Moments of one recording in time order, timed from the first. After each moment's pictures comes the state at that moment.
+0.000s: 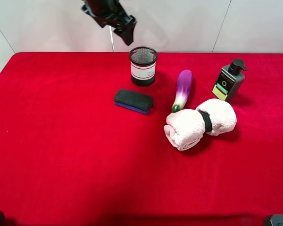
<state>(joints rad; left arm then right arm) -0.50 2.03 -1.81 0.00 0.89 0.30 0.16 -0.01 -0.50 0.01 1.02 0.01</state>
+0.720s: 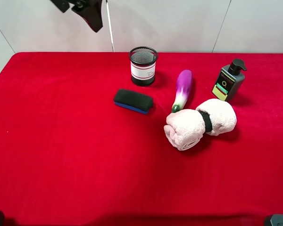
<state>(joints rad) -0.49 1.72 -1.65 0.02 1.10 0.20 0.16 -0.01 -0.50 0.01 1.02 0.01</state>
